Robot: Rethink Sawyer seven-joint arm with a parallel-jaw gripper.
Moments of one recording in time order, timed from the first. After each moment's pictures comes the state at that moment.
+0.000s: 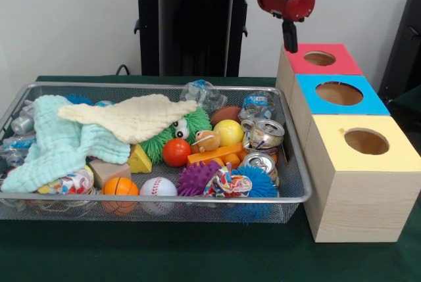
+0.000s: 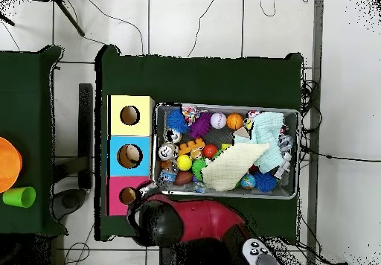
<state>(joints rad) -0.48 -0.92 0.44 2.30 -0.13 0.23 2.87</state>
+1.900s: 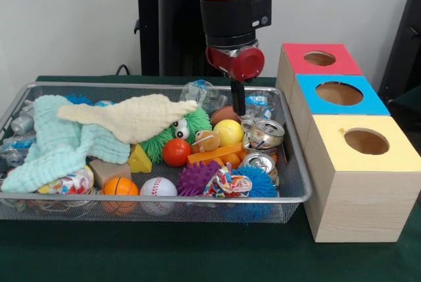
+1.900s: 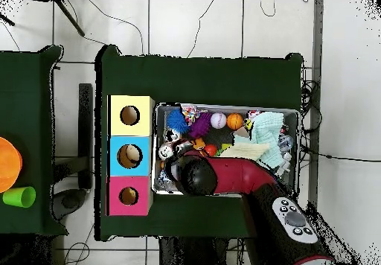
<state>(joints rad) -0.51 -0.71 0.33 1.93 -0.30 0.28 2.87</state>
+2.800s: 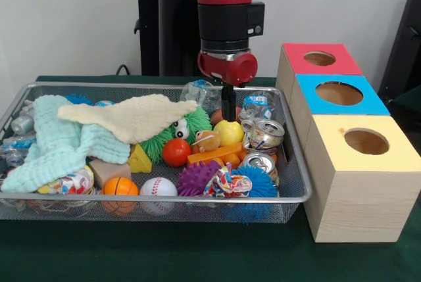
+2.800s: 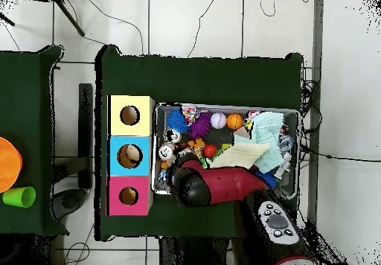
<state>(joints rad) -0.41 -0.68 0.19 1.93 -0.41 0.10 2.87</state>
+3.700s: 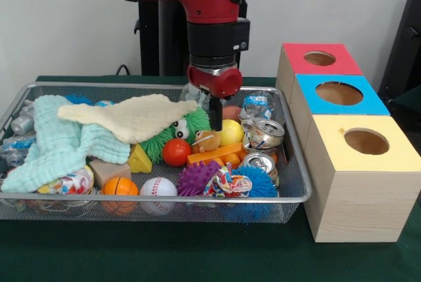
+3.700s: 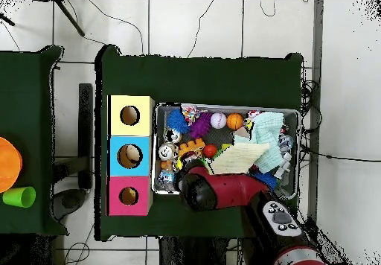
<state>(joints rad) -0.45 -0.59 0.16 1.93 -0.45 0.03 2.87</state>
